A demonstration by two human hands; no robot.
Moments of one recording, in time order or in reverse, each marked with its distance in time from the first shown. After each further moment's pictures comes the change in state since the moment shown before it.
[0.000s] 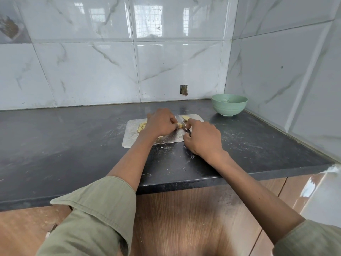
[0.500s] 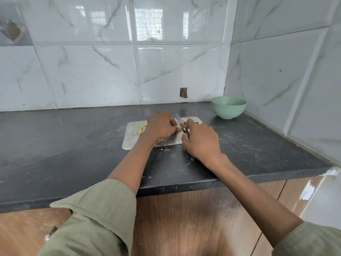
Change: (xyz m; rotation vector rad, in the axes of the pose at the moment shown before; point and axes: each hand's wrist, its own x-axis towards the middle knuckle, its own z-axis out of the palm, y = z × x) left_hand -0.003 0.003 -0.003 -0.010 -0.013 -0.008; right_hand 0.000 -0.003 0.003 -0.014 0.021 -0.041
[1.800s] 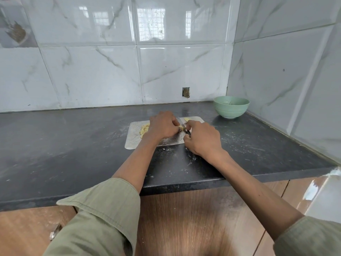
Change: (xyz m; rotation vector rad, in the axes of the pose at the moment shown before) left_hand 0.002 -0.002 0.006 0.010 0.033 0.010; right_hand 0.009 0.004 0.004 0.054 -0.051 0.028
